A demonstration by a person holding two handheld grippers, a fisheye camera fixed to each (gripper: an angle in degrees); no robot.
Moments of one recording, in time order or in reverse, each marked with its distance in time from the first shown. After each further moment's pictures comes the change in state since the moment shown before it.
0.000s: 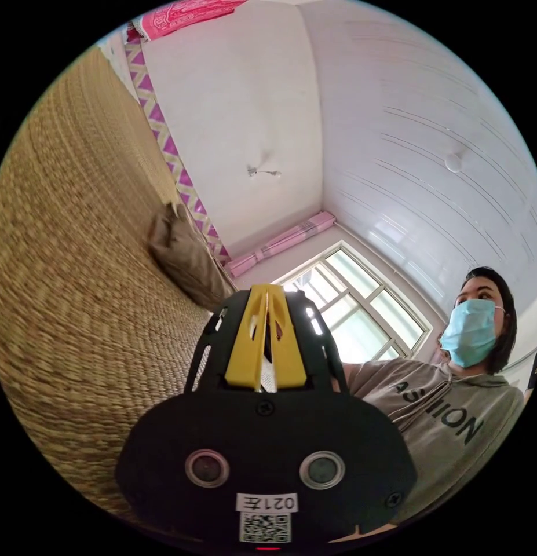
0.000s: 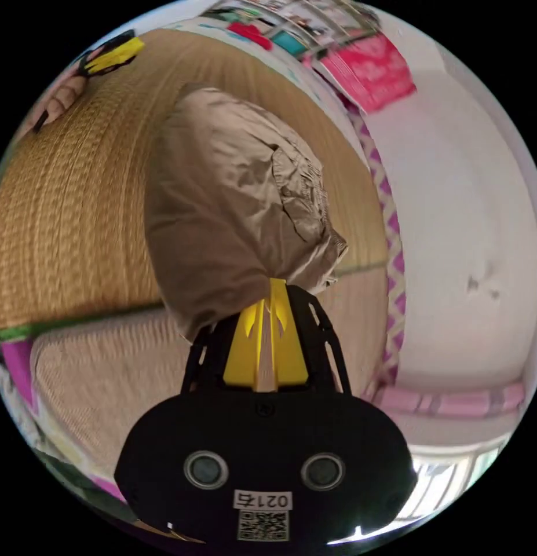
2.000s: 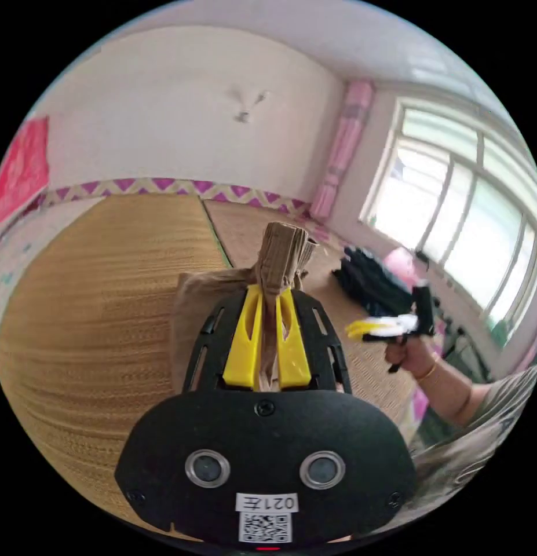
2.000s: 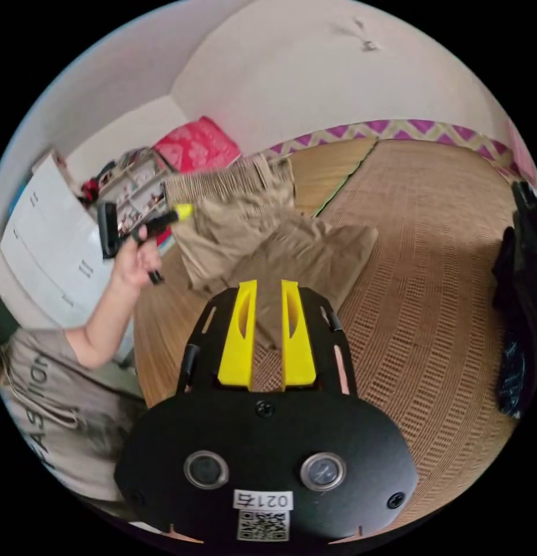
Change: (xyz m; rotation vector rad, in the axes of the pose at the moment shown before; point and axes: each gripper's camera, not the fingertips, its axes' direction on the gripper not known) left arm 0.242 -0.102 0.392 -0.359 -0.701 0.551; right arm 0.030 0.569 0.278 0.473 -0.758 1.045
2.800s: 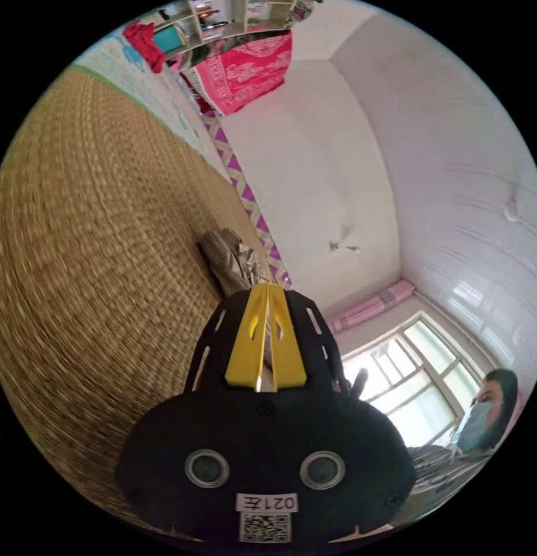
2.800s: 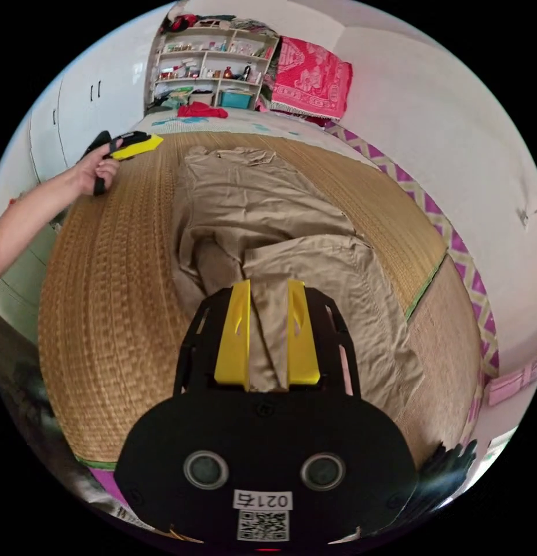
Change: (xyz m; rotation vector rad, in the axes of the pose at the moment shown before) left arm -0.484 0.522 -0.237 0.479 0.168 -0.807; right arm -0.271 -0.052 0.319 -0.265 0.313 -0.714
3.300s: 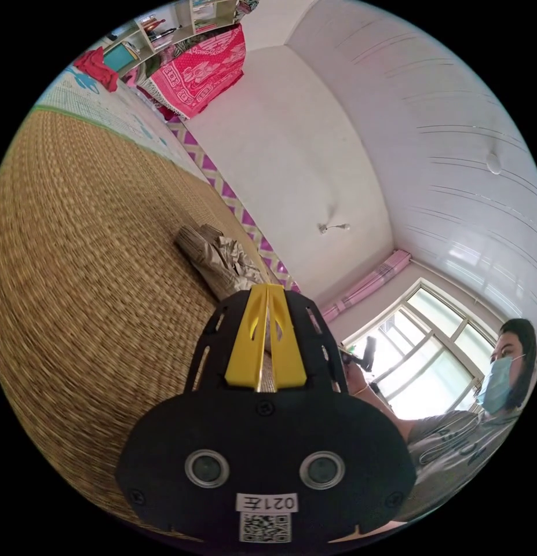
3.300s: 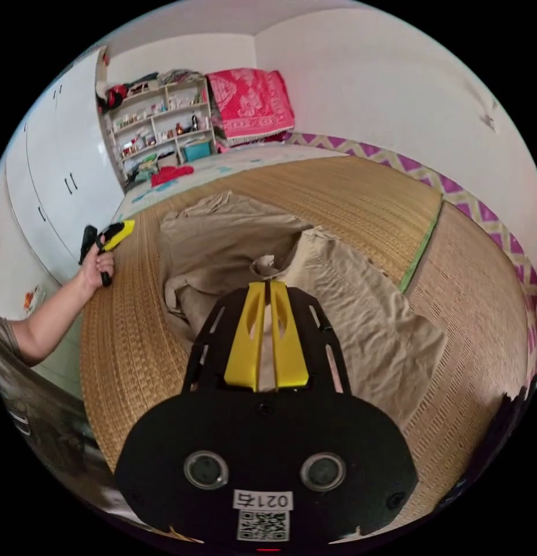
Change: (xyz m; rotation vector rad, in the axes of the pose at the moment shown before) left arm -0.055 0.049 0.009 -0.037 0.014 0.170; right arm 0.099 0.072 -0.001 0.164 -0.164 0.341
